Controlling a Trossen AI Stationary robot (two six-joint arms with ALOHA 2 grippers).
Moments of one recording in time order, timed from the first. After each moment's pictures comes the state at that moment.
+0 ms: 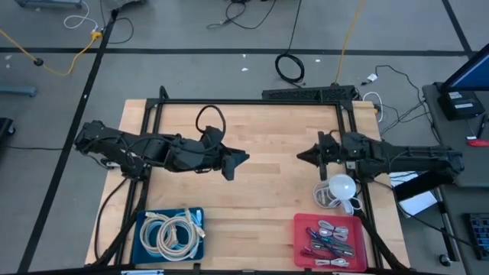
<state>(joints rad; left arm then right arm) -0.28 1.47 1.56 -0.44 -0.49 -0.95 -0.09 0.56 0.41 -0.11 -0.06 0.30</state>
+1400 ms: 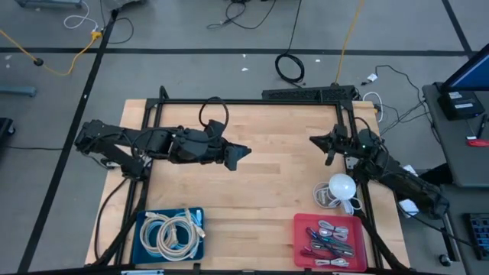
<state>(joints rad) -0.19 1.47 1.56 -0.45 -0.39 -1.00 -0.64 0.11 0.10 -0.07 -0.32 0.30</state>
